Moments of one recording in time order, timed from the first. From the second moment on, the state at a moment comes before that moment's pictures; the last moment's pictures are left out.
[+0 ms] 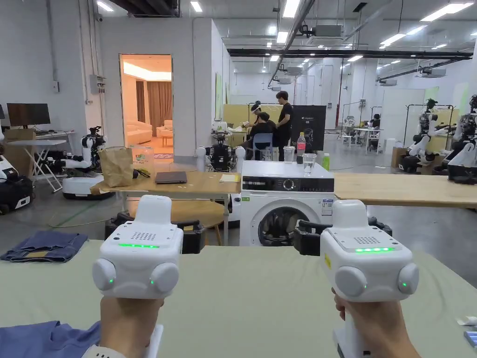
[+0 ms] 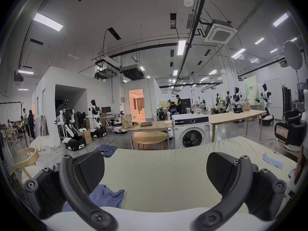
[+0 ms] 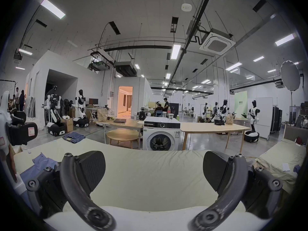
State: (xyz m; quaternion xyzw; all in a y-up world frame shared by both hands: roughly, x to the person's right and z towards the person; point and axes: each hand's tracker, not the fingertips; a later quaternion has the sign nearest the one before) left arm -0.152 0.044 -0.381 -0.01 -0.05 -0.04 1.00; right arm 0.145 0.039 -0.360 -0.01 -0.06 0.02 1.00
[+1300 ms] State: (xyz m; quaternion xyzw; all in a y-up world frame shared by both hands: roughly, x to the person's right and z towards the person) left arm -0.135 0.036 -0.380 -0.02 -0.06 -0.03 1.00; right arm 0.161 0.034 -0.353 -0.03 -0.11 0.01 0.99
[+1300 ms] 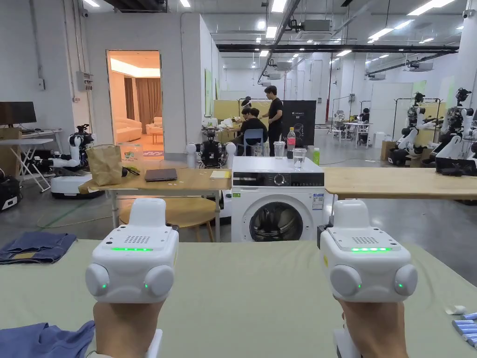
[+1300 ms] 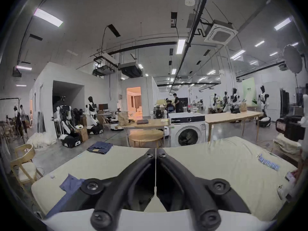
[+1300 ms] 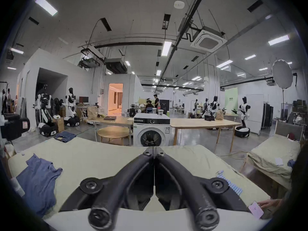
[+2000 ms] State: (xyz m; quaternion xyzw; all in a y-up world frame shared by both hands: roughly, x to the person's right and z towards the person) left arm -0.366 -0.013 -0.300 -0.12 0.15 -0.02 0.98; right arm -0.078 -0.006 -0.363 -0.06 0.16 0.01 0.99
